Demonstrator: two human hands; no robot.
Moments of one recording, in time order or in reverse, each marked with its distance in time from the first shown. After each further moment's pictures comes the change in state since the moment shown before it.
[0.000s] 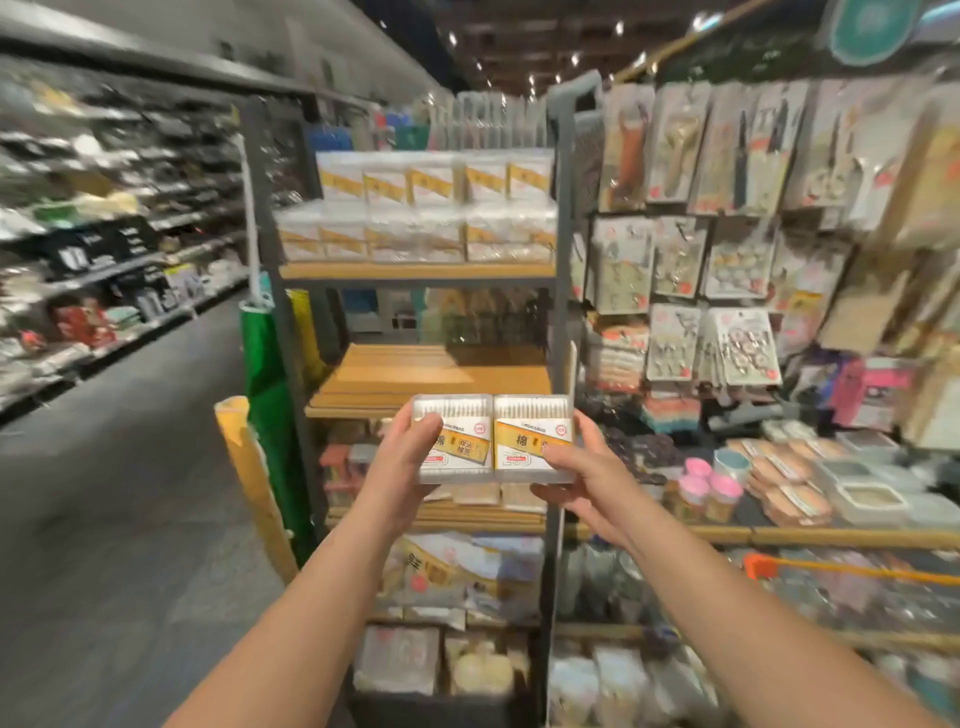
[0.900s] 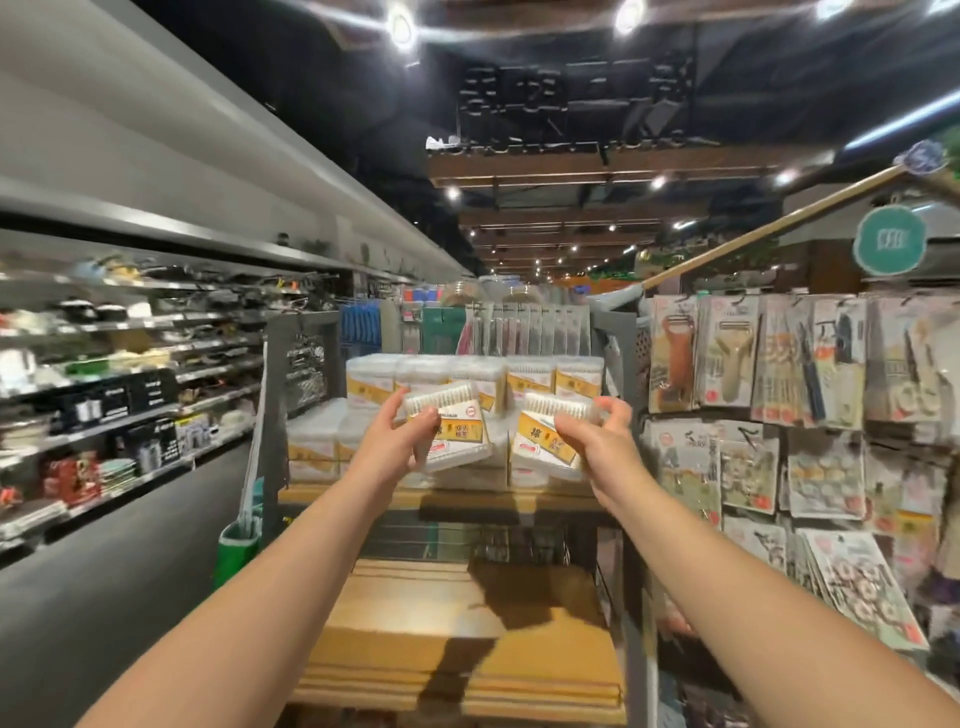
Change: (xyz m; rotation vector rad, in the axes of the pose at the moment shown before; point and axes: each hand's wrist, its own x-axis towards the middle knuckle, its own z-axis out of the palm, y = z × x) left_hand 0.279 0.199 -0.057 0.230 0.124 0.288; right_hand 0.253 -0.225 0.085 -0.127 0.157 -0.507
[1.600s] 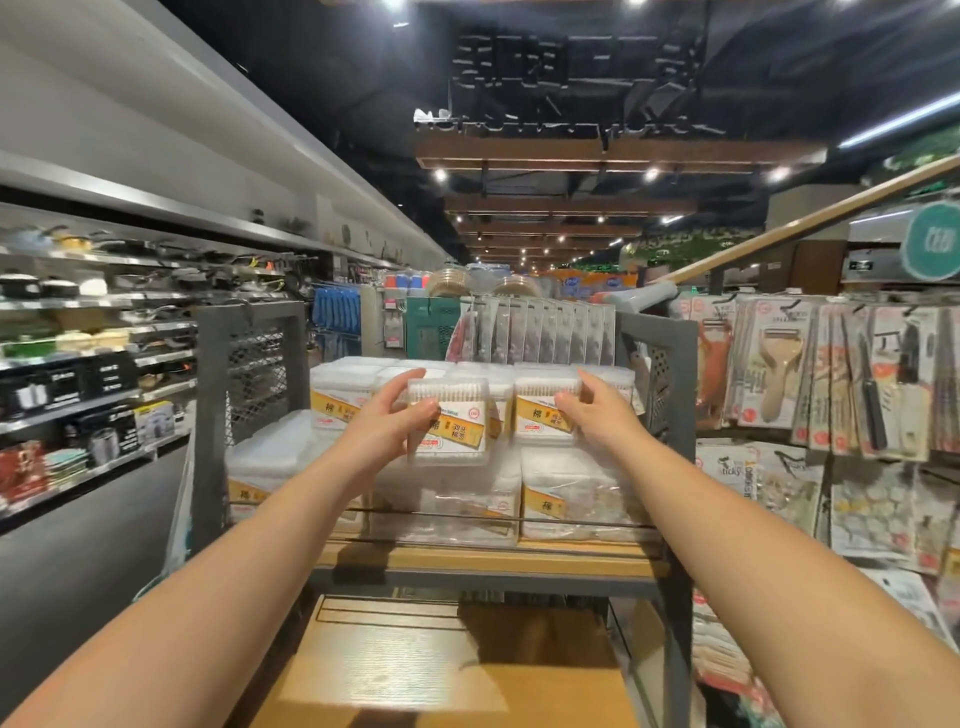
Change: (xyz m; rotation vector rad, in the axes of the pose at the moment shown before) left_hand 0.127 -0.021 -0.016 0.120 -0.185 0.006; right_hand 0.154 0.014 0.016 -0.757 -0.037 -0.094
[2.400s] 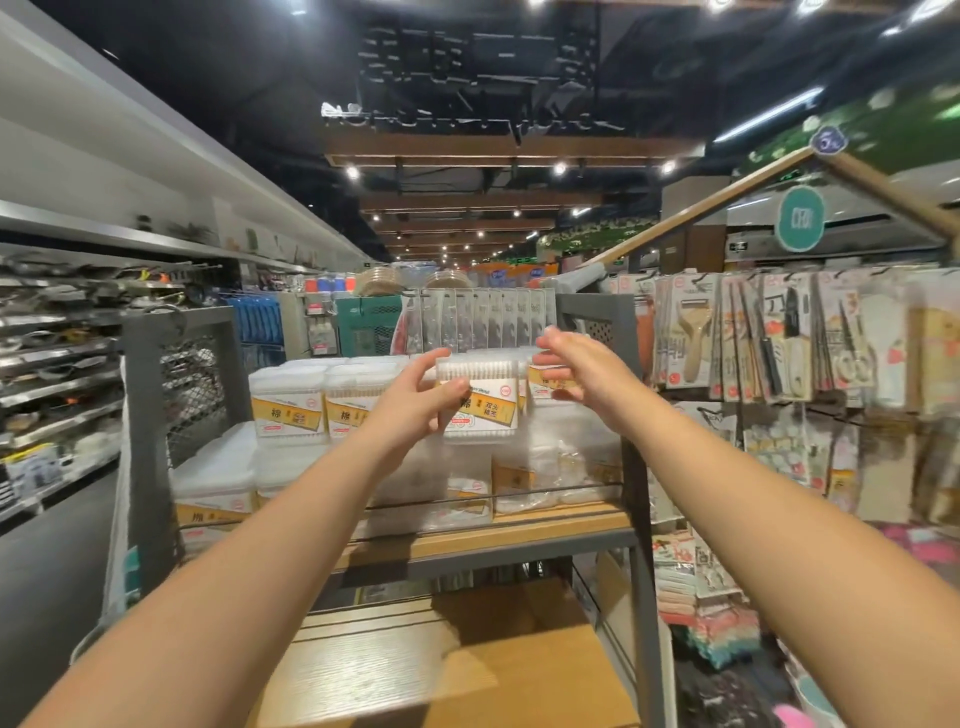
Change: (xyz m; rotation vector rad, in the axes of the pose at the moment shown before) left_hand 0.014 0.019 0.050 -0.031 -0.211 0.086; right_hand -0.053 -0.042 -0.034 0.303 0.020 -0.001
